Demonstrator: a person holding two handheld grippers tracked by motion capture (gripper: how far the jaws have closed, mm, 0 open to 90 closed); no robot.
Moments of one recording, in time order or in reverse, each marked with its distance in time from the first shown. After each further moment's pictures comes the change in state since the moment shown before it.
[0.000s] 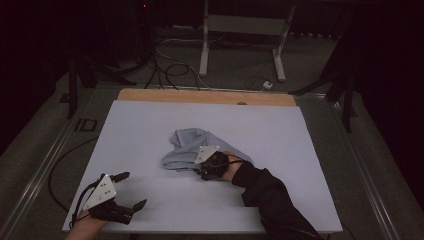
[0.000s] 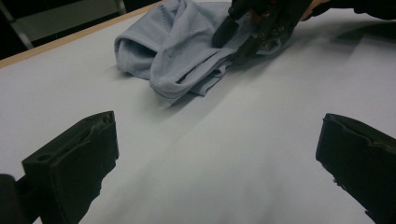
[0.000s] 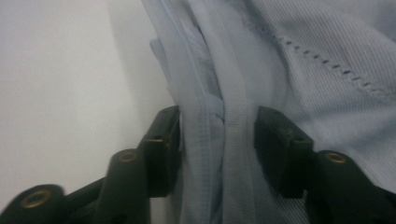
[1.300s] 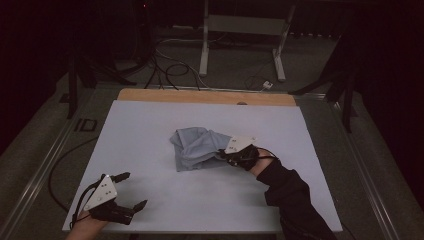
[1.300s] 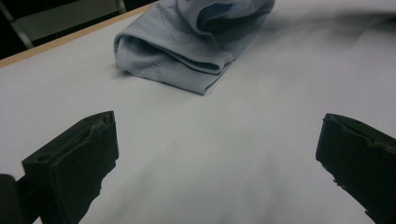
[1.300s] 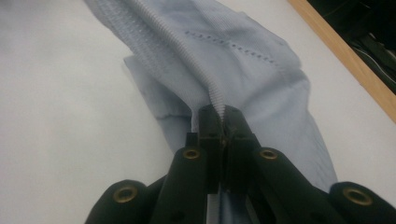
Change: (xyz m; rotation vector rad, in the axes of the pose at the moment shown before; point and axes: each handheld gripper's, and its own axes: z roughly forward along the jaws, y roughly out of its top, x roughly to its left) left arm -0.002 0.000 0.001 0.005 0.001 0.003; right arm -0.029 -0.027 -0.085 -0.145 -0.086 0.057
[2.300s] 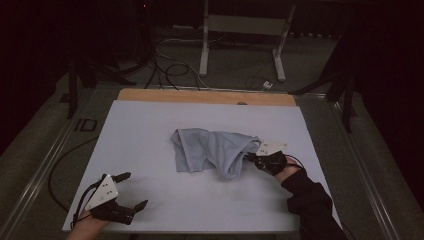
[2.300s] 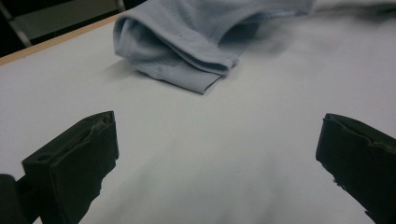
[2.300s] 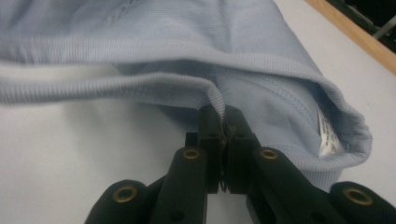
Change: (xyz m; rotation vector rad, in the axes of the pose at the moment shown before) left arm -0.001 0.000 0.002 0.003 0.000 -0.003; right arm -0.026 -0.085 -0.031 0.038 -0.095 0.145
